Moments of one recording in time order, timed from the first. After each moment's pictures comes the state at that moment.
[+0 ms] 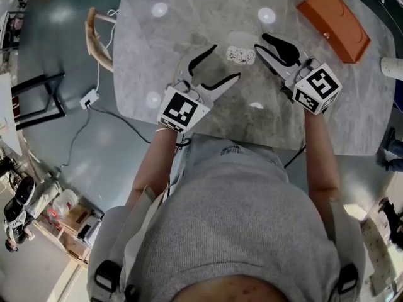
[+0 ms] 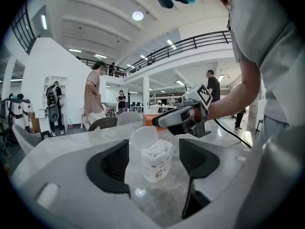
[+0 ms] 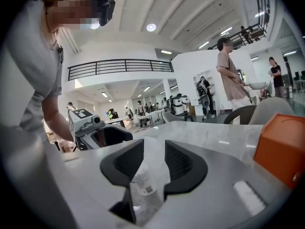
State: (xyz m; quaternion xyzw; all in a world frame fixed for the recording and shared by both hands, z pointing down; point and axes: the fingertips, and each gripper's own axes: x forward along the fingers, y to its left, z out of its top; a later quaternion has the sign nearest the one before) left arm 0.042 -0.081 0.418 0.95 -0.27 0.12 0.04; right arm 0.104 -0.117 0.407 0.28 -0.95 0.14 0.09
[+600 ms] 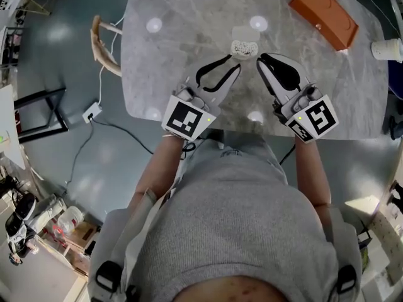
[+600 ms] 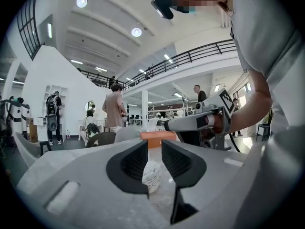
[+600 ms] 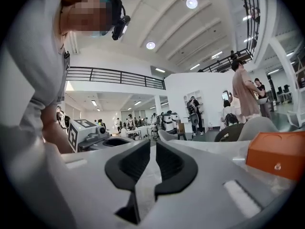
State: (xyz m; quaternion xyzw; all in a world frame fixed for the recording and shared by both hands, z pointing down) left arm 0.031 -0.045 0.351 0.96 -0.26 0.05 0.00; right arm 0.077 -0.040 0.330 0.37 -0.92 0.08 0.01
